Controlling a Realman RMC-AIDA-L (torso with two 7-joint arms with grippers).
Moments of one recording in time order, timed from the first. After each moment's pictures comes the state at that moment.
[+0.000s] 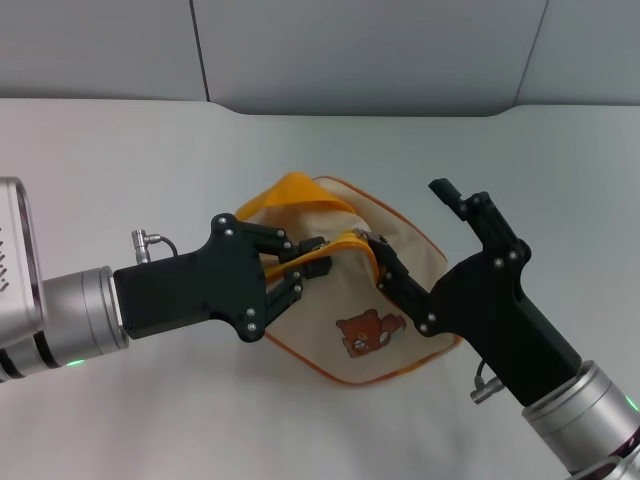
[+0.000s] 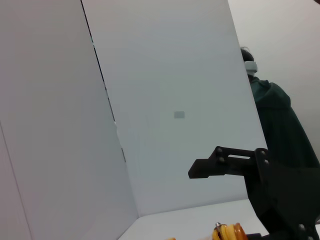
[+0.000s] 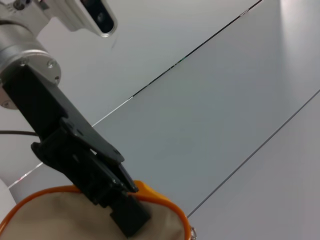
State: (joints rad) left arm -0.61 -2.08 0.48 0.29 2.00 1.68 -0.55; right arm 0.45 2.09 -0.22 0.48 -1.71 -1.59 -0.99
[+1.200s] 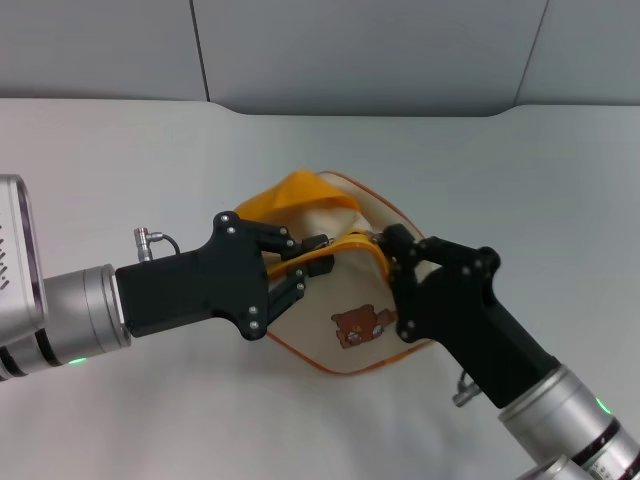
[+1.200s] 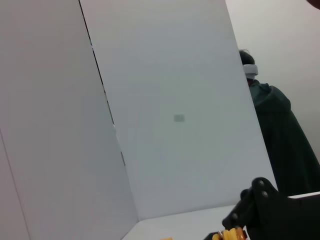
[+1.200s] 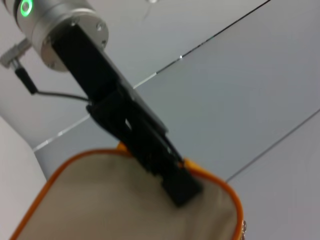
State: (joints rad) left arm -0.62 -2.08 0.48 0.29 1.99 1.68 -0.55; right arm 0.44 2.09 -0.15 0.55 -1.72 -1.47 -1.14
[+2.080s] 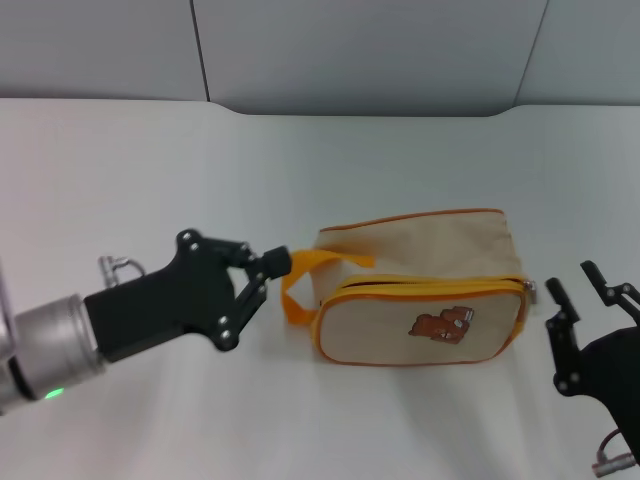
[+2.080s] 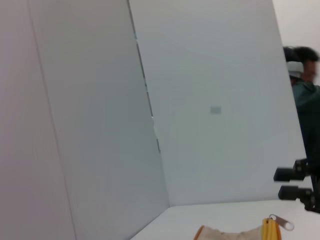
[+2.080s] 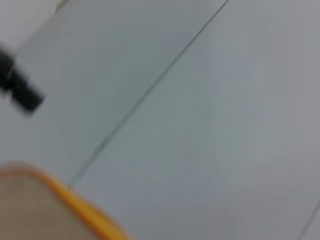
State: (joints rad) left arm -0.53 -2.08 0.46 0.26 1.95 1.65 -0.54; right arm 0.17 2.08 -0.15 0.41 -1.69 -1.71 -0.81
